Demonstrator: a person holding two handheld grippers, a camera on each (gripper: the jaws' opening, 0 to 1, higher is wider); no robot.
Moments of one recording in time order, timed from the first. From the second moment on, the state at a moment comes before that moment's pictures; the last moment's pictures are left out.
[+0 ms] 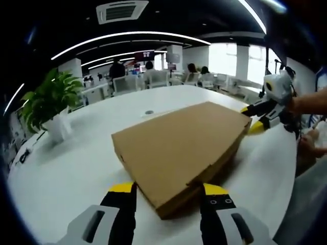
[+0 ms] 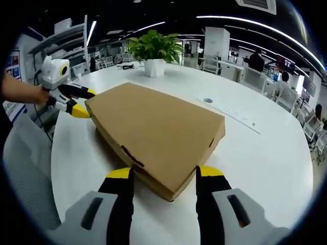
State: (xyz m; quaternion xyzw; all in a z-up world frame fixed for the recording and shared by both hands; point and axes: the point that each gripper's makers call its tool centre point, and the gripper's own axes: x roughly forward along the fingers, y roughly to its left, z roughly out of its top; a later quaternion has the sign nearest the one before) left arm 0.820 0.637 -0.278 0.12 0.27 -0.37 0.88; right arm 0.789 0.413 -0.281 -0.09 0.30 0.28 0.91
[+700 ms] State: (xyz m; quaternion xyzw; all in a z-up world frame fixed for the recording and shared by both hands) left arm 0.810 0.671 -0.278 0.13 0.28 -0.39 0.87; right arm 0.767 0.449 -0.280 -0.08 0.31 0.26 0.91
